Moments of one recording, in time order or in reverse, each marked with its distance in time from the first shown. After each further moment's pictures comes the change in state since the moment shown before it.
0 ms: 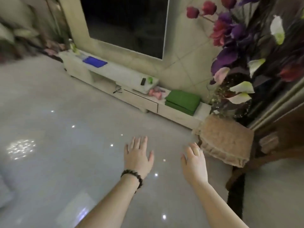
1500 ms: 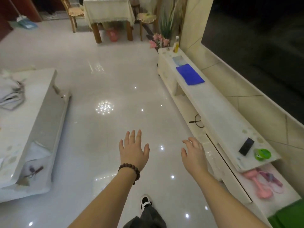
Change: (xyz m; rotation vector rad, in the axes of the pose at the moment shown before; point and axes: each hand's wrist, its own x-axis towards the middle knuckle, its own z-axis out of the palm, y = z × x) left_hand 0.605 -0.415 -0.067 0.013 0.110 -0.813; right_hand 0.676 -0.379 0.443 0.156 -0.416 -0.607
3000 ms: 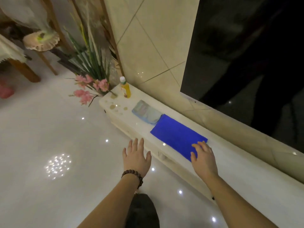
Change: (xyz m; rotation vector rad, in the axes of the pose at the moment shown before) left_hand 1.056 0.255 0.028 0.123 -0.341 0.516; right_hand 0.925 0.118 0.135 -0.057 0.036 0.717
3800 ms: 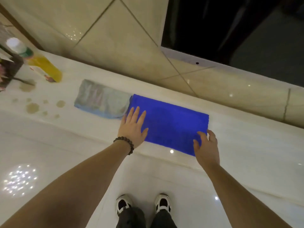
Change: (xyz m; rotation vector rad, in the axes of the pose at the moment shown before) left_hand 0.337 0.018 0.209 0.359 -0.204 0.666; right_hand 0.155 0.098 0.205 0.050 0.044 0.599
